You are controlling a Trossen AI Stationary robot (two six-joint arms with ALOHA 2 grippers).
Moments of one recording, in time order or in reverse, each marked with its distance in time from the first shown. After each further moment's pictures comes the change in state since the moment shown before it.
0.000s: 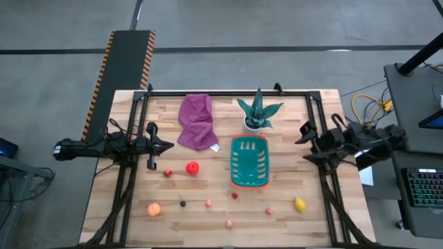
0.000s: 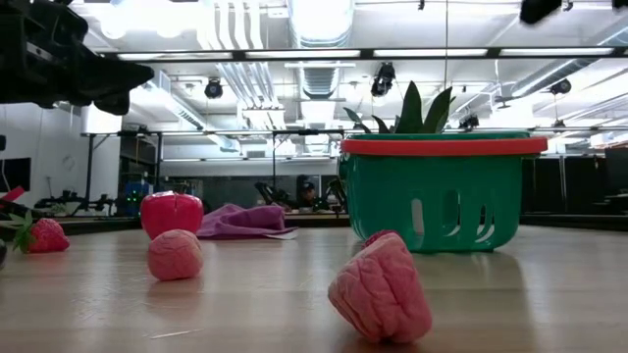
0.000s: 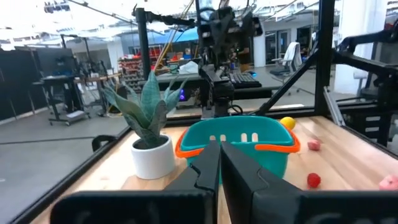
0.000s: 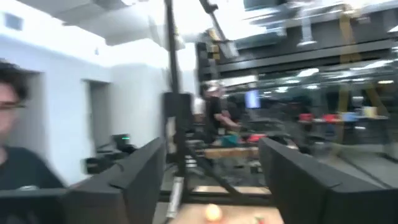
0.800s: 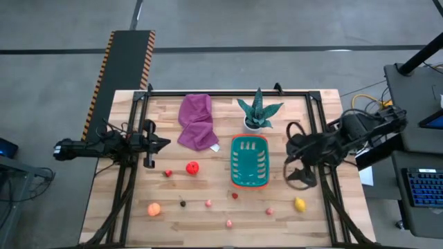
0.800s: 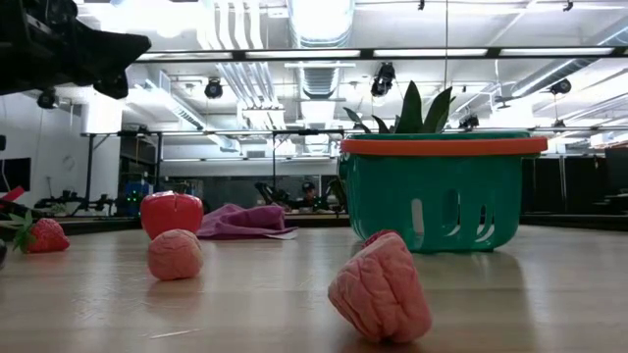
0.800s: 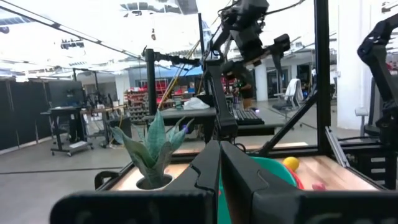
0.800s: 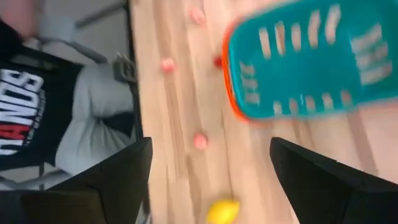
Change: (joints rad) left arm 0.000 -0.001 0.000 0.156 0.000 0.004; right arm 0.158 0.955 1.160 -1.535 0.008 0.562
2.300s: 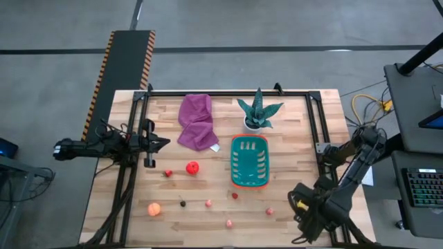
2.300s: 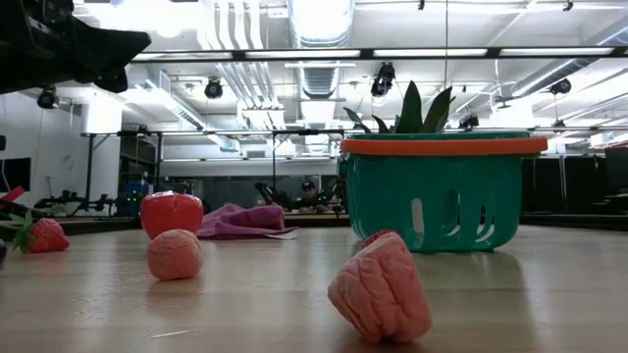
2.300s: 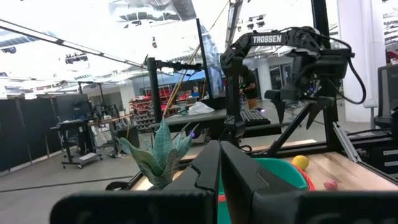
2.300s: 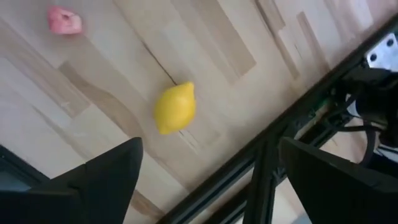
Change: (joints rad) left arm 0.000 0.011 0.000 0.031 0.000 0.080; right arm 0.535 0.485 0.001 -0.341 0.107 0.931
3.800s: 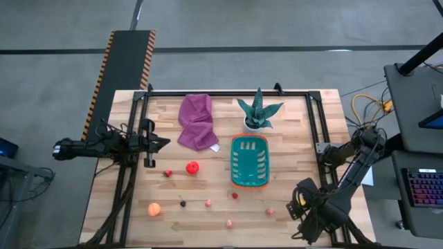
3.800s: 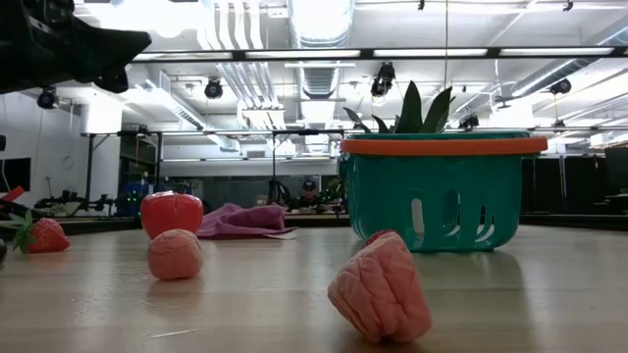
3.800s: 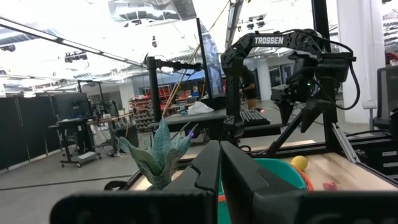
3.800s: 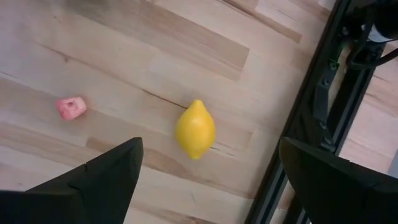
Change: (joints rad) left arm 0.000 0.010 0.000 0.005 0.000 -0.009; right arm 0.001 0.010 -0.018 0.024 0.057 0.518
